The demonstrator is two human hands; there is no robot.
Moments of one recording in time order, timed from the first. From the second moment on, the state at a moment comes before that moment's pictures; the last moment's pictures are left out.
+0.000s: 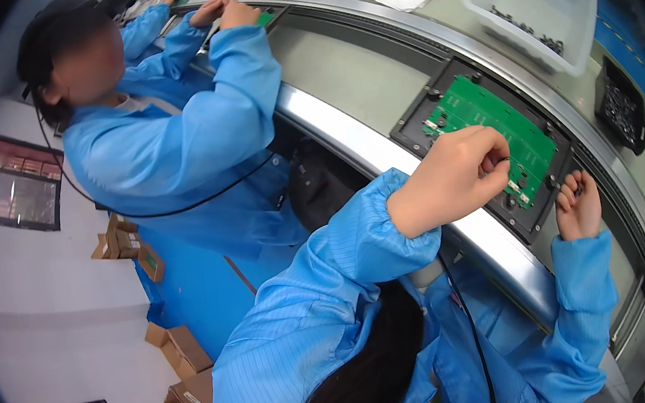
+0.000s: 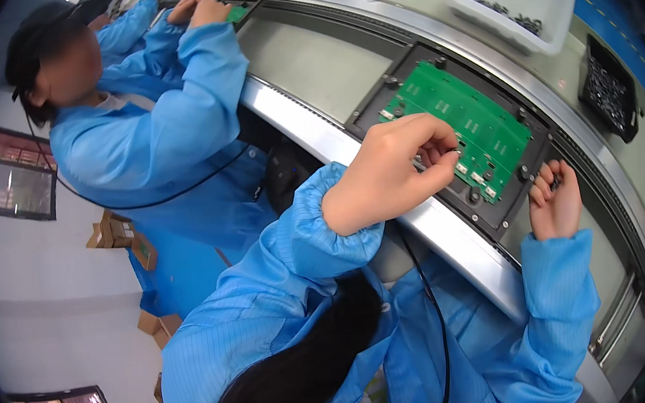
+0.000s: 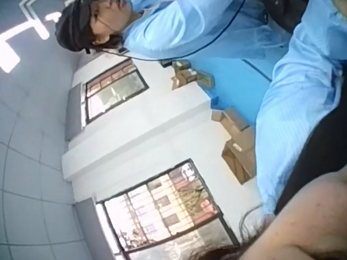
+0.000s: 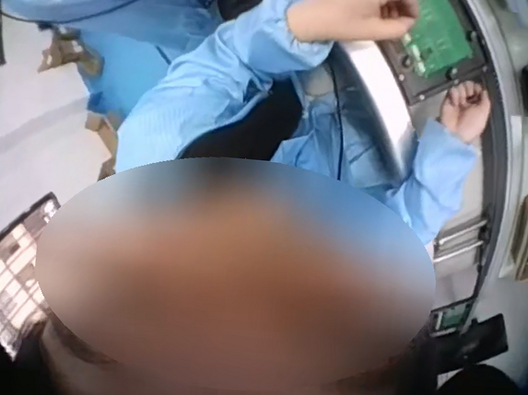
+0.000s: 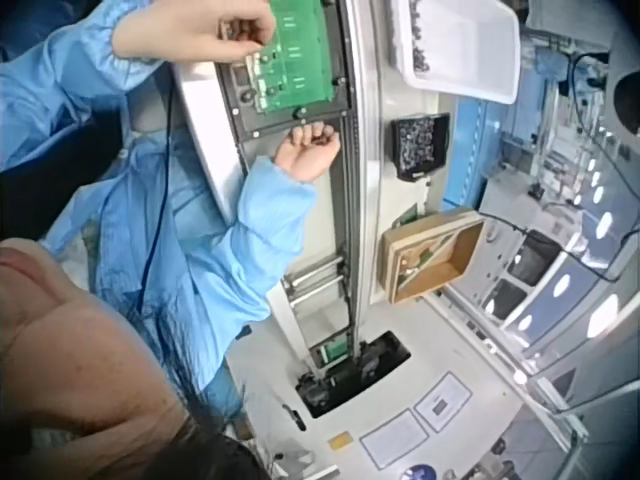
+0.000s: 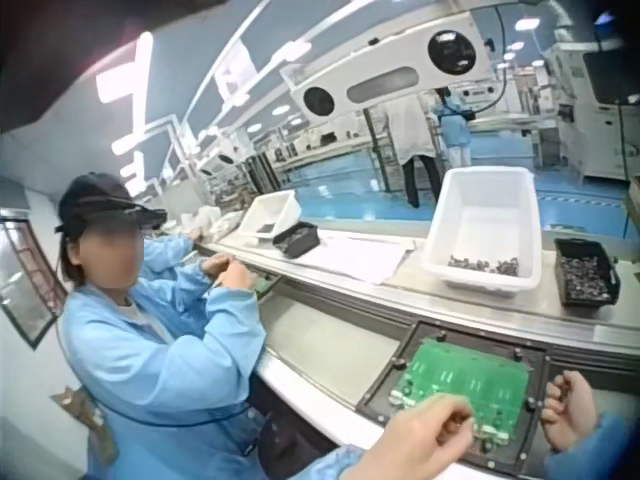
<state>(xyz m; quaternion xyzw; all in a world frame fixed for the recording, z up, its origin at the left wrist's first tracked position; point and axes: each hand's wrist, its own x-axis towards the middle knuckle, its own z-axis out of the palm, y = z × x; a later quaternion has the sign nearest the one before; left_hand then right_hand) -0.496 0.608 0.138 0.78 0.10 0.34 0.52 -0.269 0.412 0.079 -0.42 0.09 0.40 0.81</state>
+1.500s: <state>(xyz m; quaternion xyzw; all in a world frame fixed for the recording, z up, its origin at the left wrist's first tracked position) -0.423 0.566 0.124 0.96 -0.05 0.17 0.21 -0.302 0.407 0.118 -0.31 0.01 0.37 0.88</state>
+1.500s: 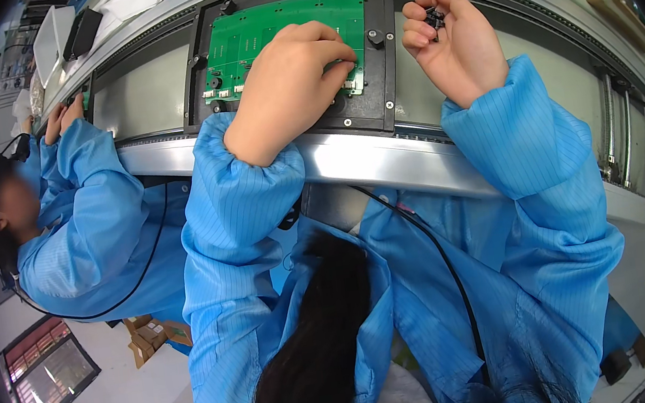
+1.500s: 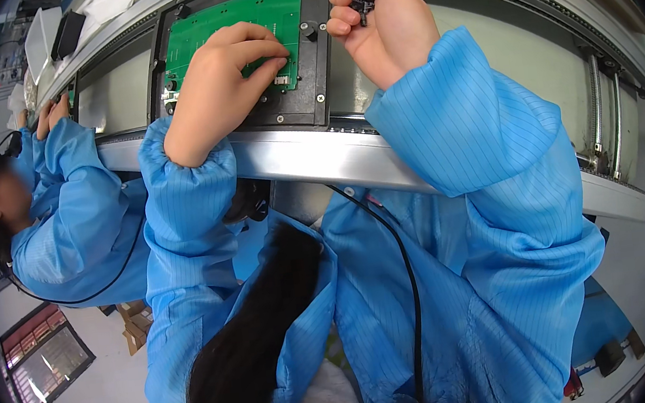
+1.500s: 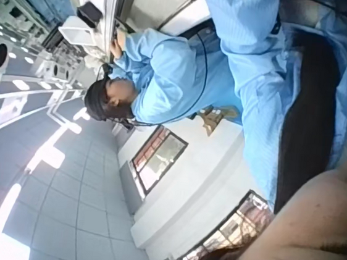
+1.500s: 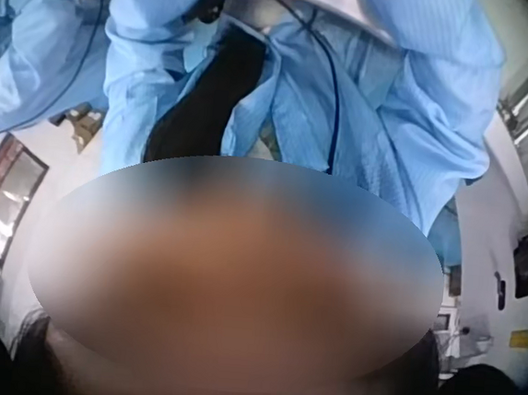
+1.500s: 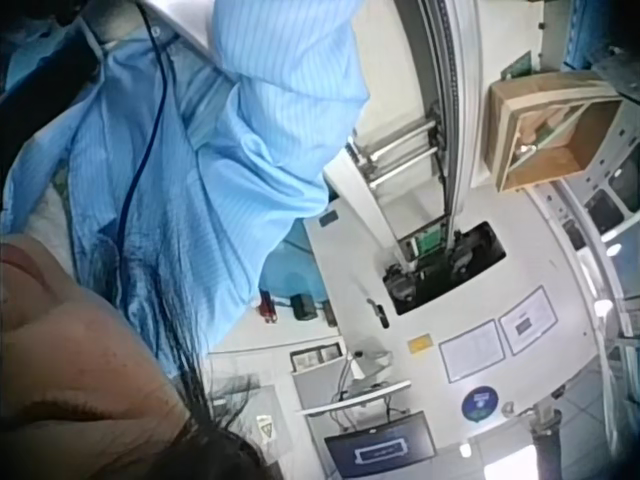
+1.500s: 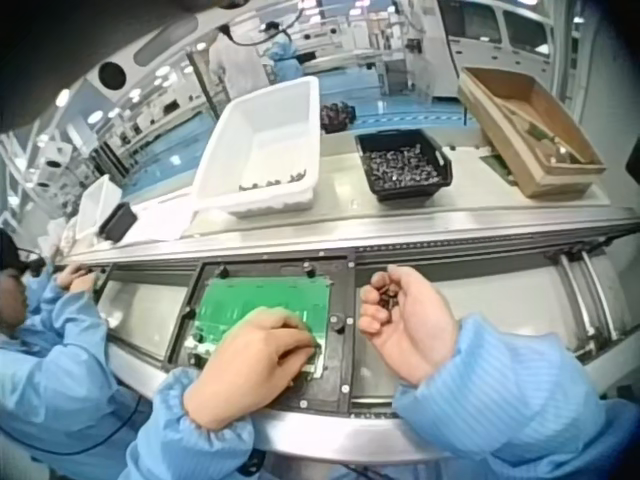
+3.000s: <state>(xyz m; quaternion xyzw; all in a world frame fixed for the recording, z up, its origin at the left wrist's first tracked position) -0.397 0.541 0.166 0.93 -0.20 0.28 0.11 -0.305 0.412 0.116 -0.15 -0.13 0.53 0.82</state>
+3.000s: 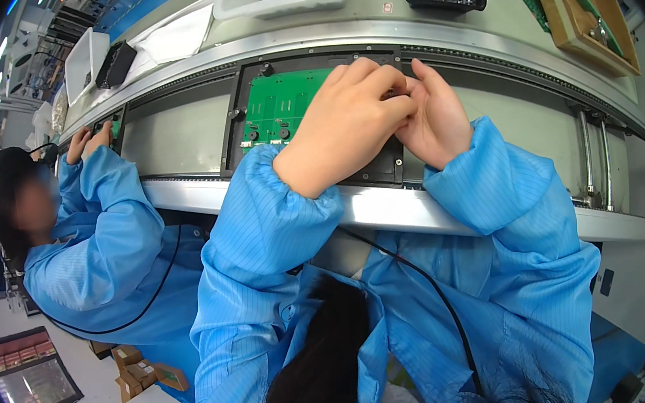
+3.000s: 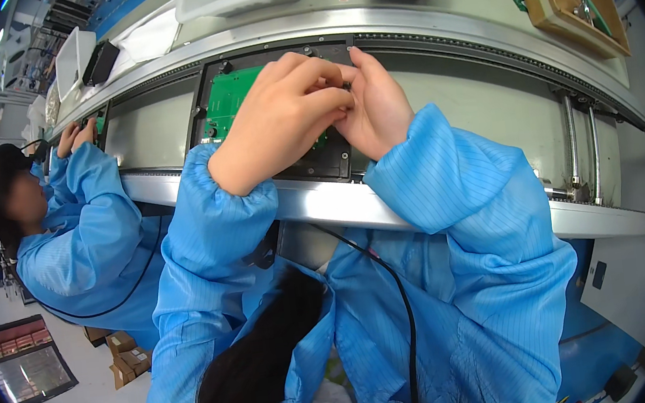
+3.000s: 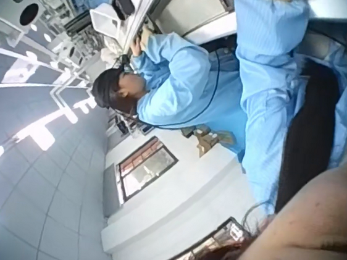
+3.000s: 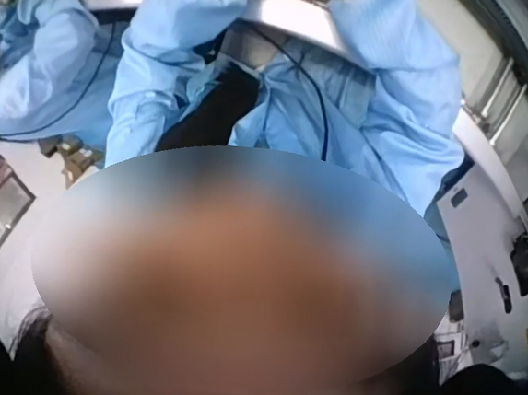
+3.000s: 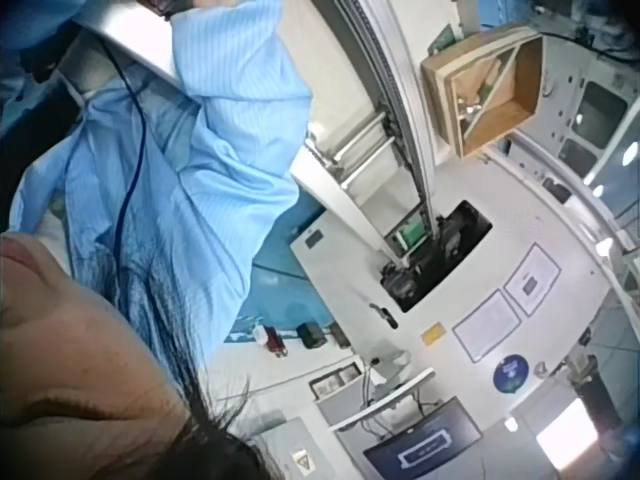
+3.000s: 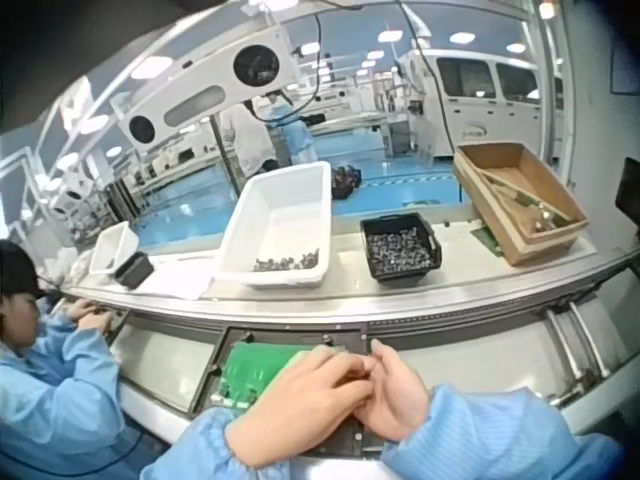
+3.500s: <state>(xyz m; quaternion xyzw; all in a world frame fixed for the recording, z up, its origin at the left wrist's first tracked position) -0.397 0.559 0.183 0.94 -0.26 0.19 0.15 -0.318 0.419 0.113 -0.12 -0.13 0.56 0.81</state>
